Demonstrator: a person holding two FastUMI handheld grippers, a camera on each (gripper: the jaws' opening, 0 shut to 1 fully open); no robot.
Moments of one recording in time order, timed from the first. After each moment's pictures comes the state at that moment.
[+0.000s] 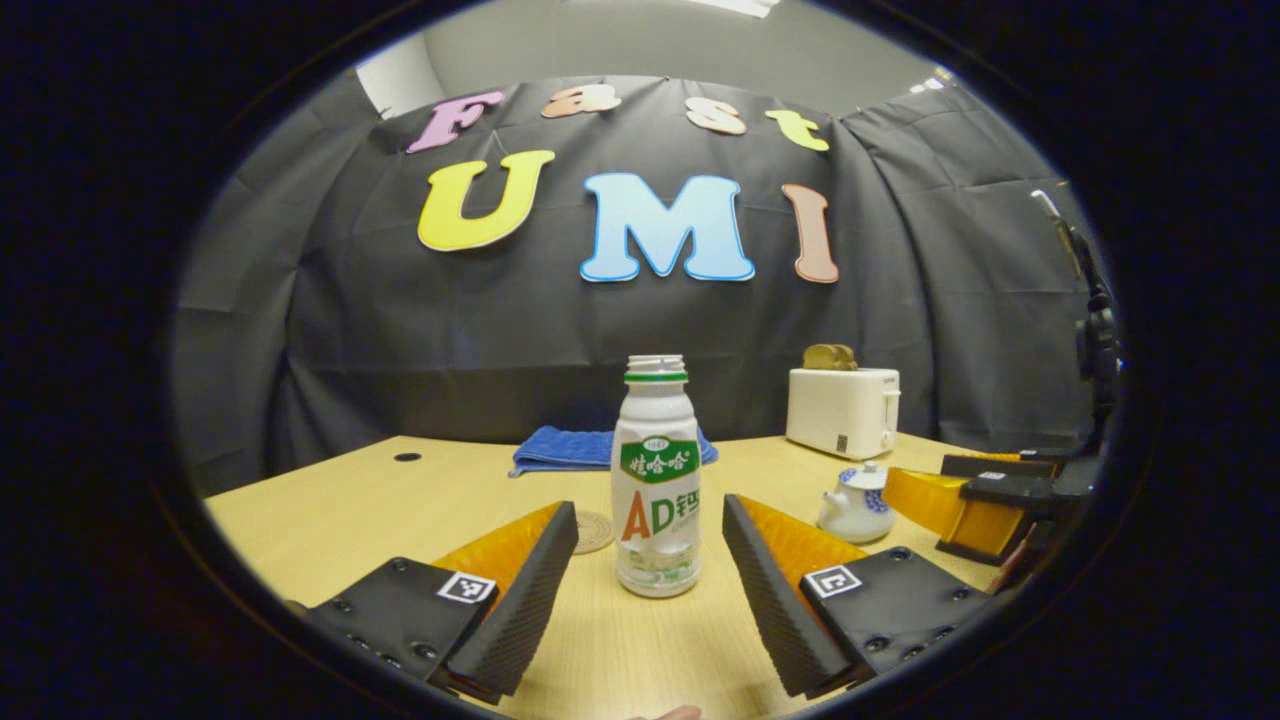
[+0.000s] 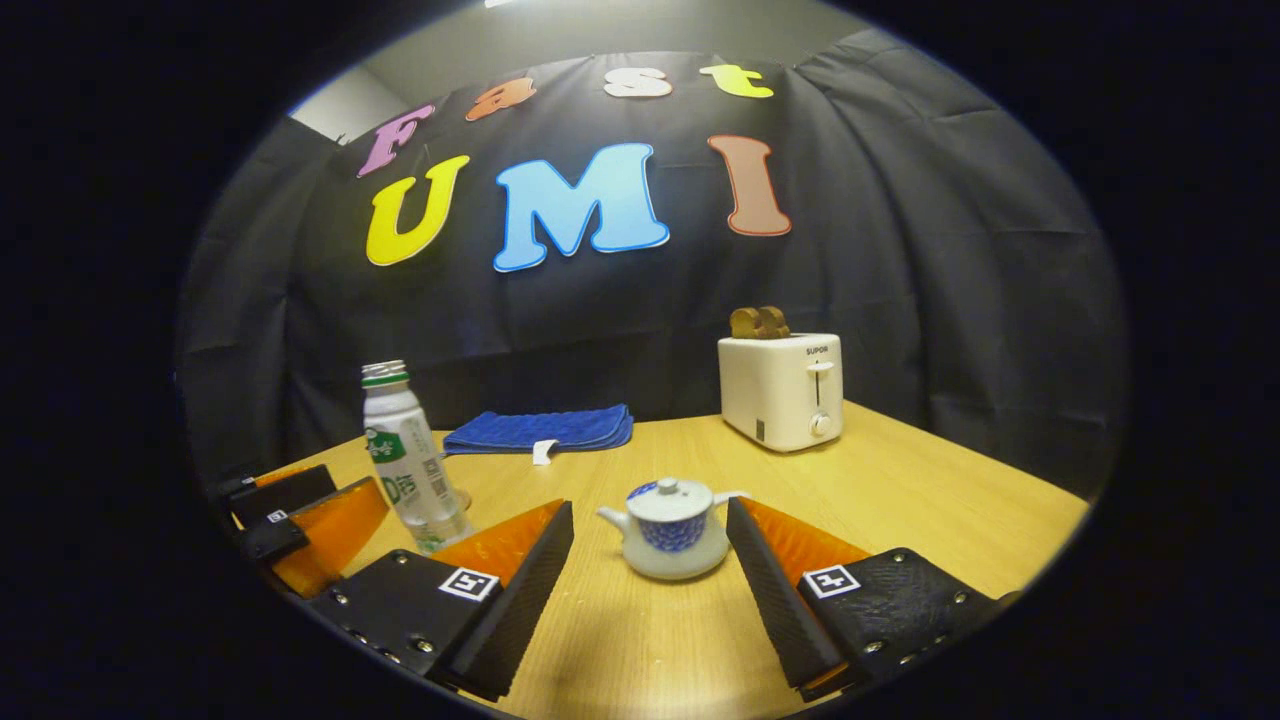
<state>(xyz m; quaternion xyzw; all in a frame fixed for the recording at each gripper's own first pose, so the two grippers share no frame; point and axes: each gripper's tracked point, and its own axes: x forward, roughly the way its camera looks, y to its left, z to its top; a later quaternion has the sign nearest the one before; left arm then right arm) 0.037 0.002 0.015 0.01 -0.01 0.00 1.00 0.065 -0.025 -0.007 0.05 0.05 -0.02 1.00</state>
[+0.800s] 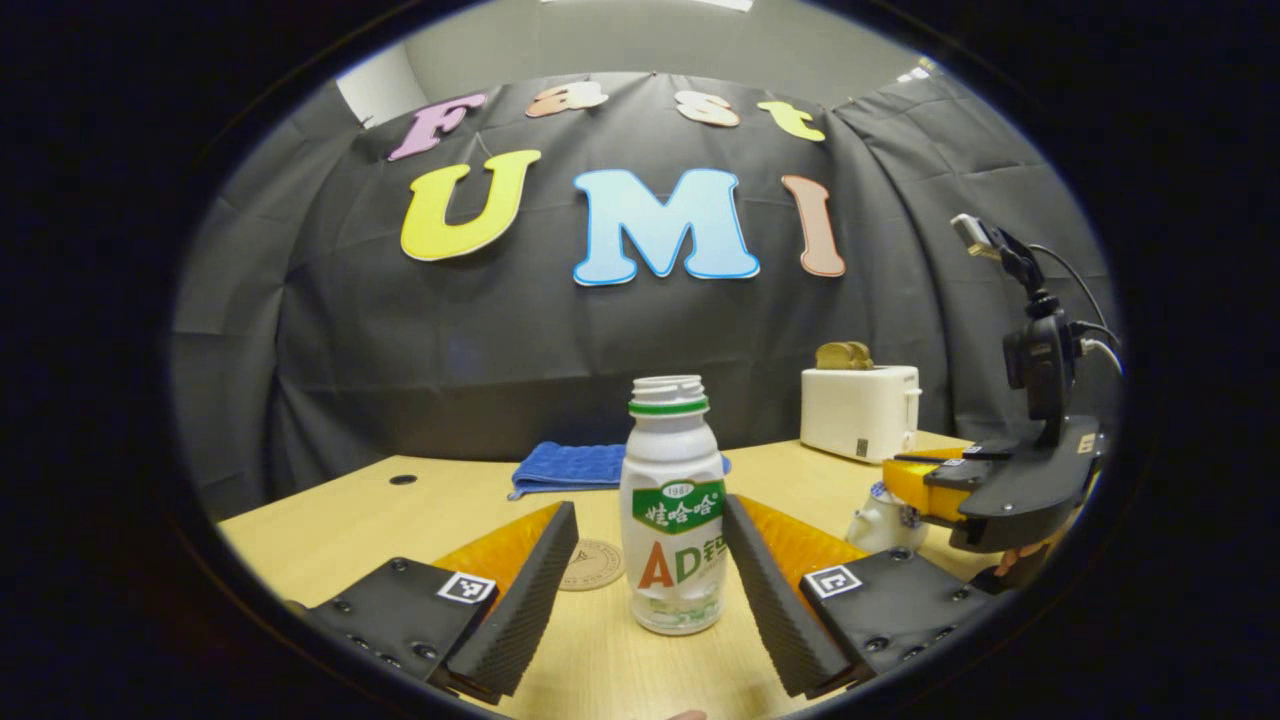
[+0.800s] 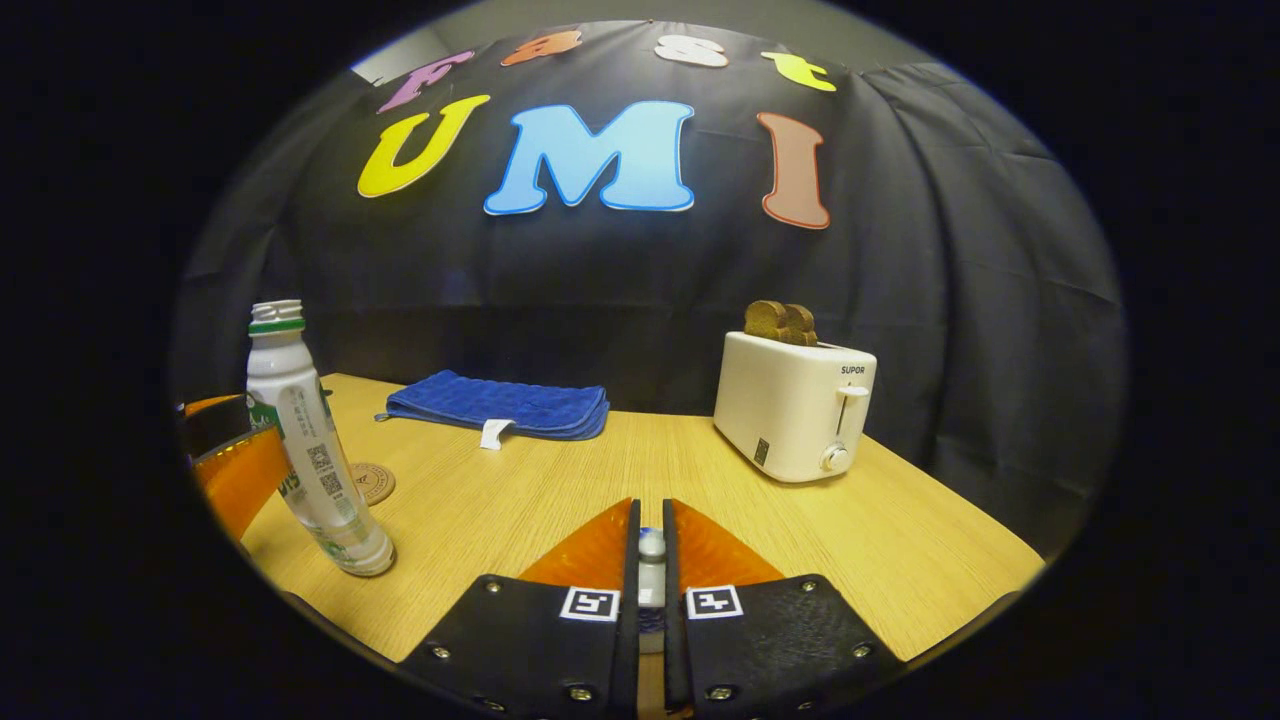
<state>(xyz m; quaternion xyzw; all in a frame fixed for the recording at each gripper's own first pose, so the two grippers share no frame) 0.077 0.009 0.025 0.03 -0.01 0.01 1.00 0.140 -0.030 -0.017 -0.02 0.09 -0.02 1.00</state>
